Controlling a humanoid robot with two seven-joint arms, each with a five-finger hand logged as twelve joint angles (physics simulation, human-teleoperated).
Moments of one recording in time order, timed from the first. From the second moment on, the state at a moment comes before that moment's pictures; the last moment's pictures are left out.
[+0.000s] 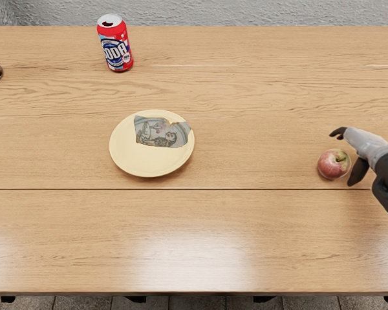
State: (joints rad) left arm -0.05 0.00 -0.15 -0.20 0.02 -0.14 0.42; right arm 0.95 -0.89 0.01 1.60 -1.21 -0.36 -0.61
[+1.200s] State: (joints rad) left arm -0.05 0.00 -0.15 -0.20 0.02 -0.14 0.42; right arm 0.92 -0.81 0.01 1.58 -1.26 -0.41 -0.61
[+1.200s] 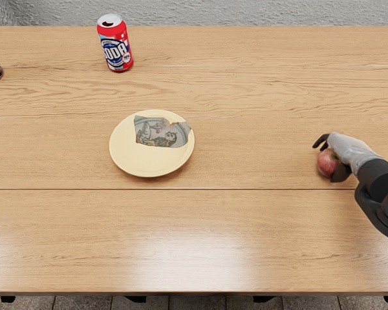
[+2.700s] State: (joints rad) left arm -0.05 0.00 -0.15 -0.19 0.02 -0.14 0.42; right arm 0.99 -0.85 0.09 1.69 -1.17 -0.29 -0.61
